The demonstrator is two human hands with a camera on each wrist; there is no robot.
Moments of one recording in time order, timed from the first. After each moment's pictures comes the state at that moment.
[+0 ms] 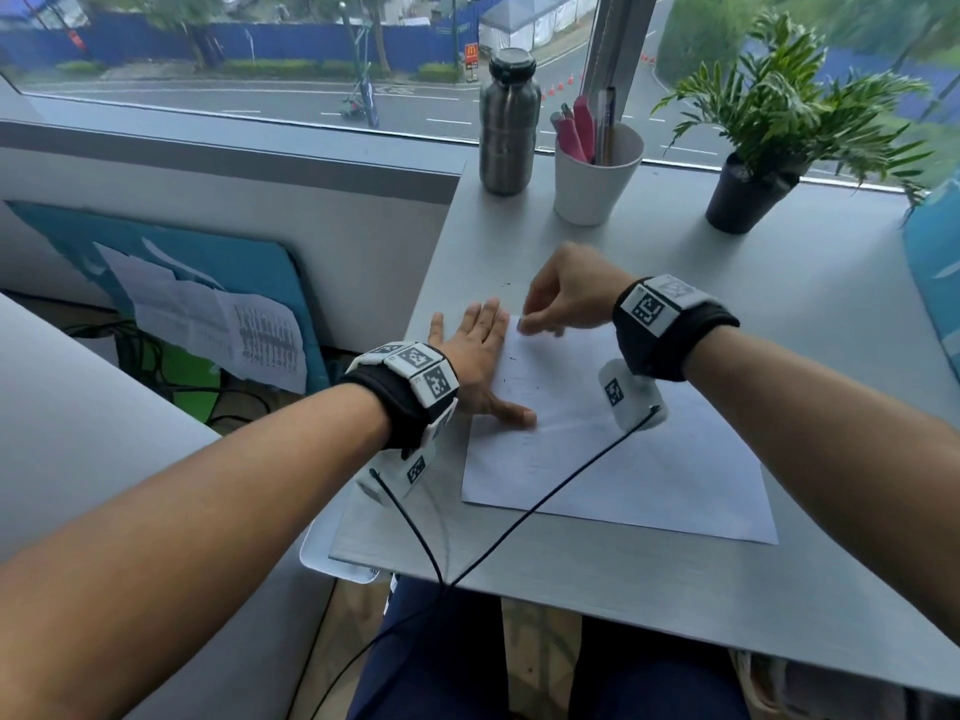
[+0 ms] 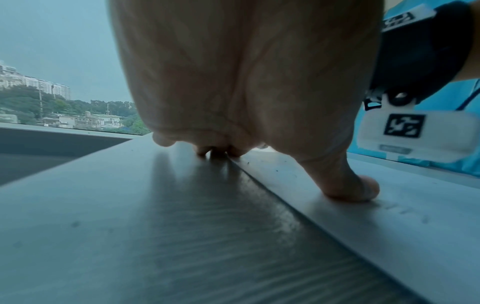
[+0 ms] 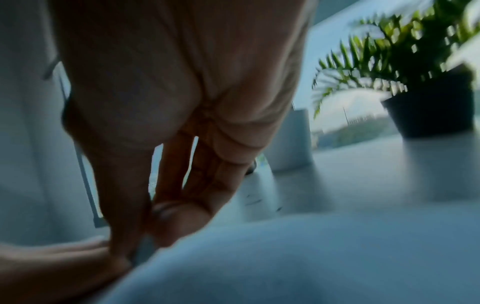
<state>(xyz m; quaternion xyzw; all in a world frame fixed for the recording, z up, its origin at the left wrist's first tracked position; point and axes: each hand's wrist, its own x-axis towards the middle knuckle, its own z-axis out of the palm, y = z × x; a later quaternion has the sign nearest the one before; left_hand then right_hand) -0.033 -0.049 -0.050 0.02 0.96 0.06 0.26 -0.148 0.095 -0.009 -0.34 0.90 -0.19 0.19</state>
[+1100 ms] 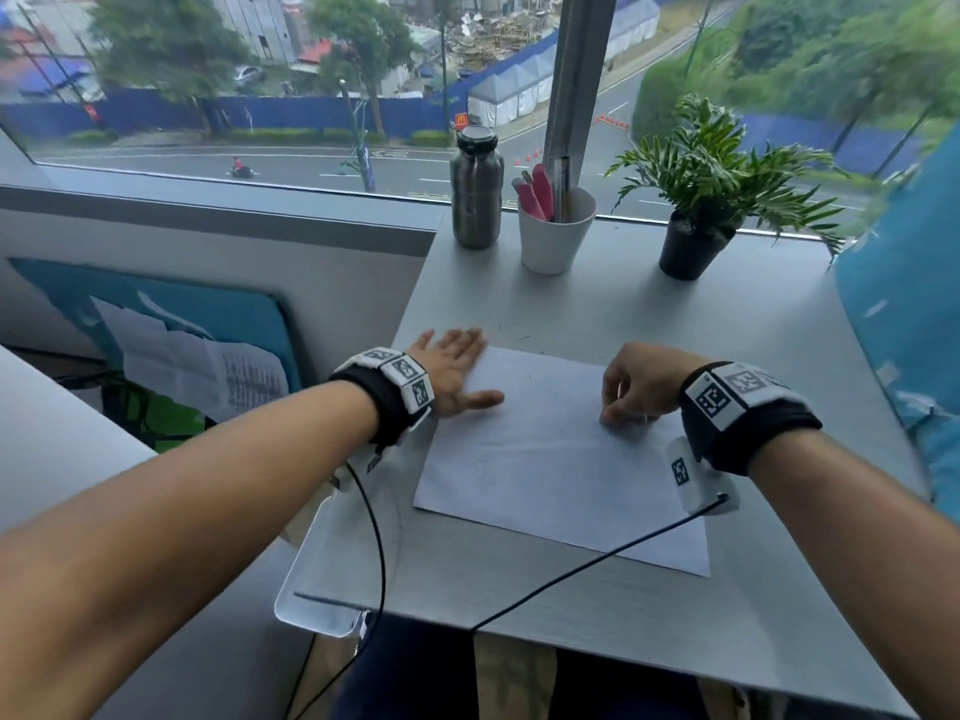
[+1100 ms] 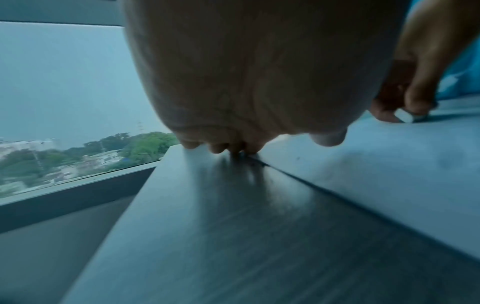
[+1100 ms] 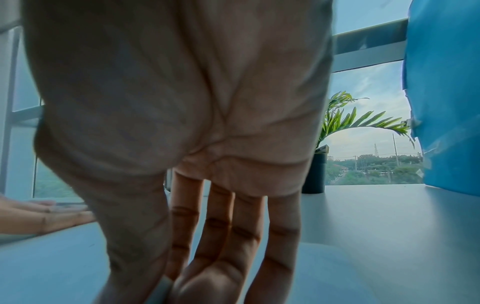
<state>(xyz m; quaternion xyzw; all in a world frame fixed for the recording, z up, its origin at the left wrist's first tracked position) -0.060 -0.055 -0.040 0.06 0.97 -0.01 0.22 -0.128 0.201 -0.001 -0.21 0.93 -0.06 0.30</state>
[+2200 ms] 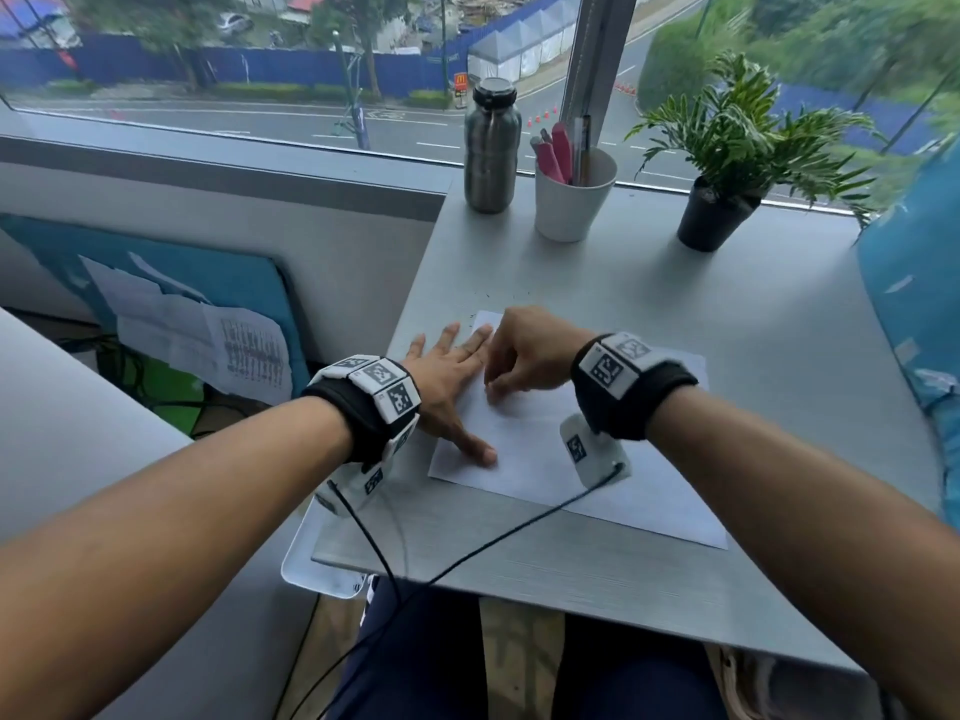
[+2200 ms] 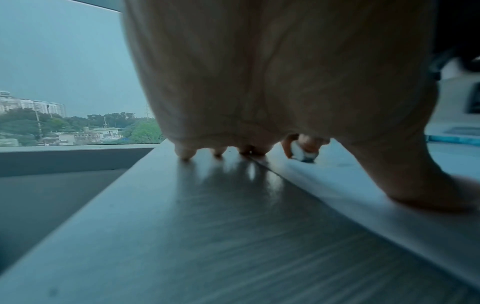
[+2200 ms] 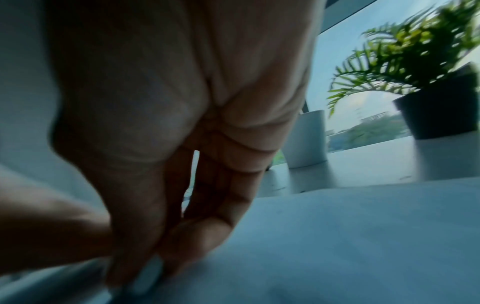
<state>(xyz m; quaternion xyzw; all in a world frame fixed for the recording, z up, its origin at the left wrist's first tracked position) -0.015 -0.062 -0.045 0.09 0.95 0.08 0.28 -0.087 0.088 -0.007 -0.40 0.88 -0.14 0.22</state>
